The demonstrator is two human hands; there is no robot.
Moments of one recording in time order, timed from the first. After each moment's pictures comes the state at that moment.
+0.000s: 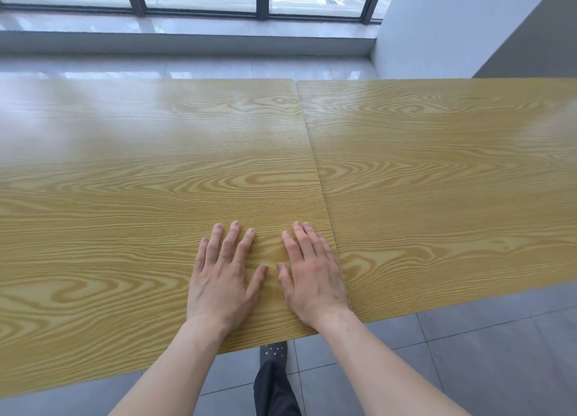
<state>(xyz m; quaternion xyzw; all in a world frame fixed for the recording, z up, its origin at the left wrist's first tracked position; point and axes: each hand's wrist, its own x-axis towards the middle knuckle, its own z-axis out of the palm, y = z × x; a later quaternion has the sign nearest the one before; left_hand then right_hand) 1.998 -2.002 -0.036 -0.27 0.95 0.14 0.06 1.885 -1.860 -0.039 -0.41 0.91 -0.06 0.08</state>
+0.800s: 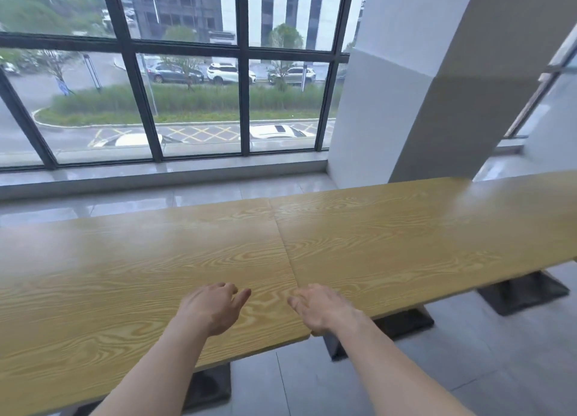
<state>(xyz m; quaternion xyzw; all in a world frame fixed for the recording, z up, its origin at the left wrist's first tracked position) 2.074 -1.974 0.219 -0.24 0.95 0.14 0.17 1.955 -1.771 0.227 -0.31 0.91 -0.03 0.27</state>
